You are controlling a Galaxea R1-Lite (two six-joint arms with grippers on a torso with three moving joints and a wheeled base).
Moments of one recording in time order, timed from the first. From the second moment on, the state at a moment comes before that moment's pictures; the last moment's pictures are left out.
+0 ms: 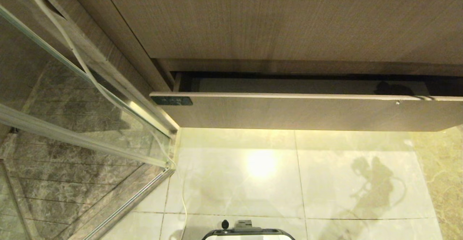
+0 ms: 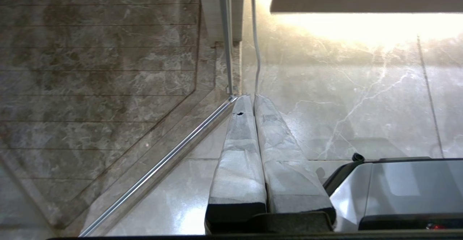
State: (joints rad) left arm 0.00 0.00 0.00 0.00 0.00 0.00; right arm -0.84 1.63 -1.01 -0.43 0.58 -0.85
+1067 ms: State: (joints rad) left arm 0.00 0.00 0.00 0.00 0.00 0.00; right arm -0.63 1.08 -0.73 -0.03 0.54 -0.61
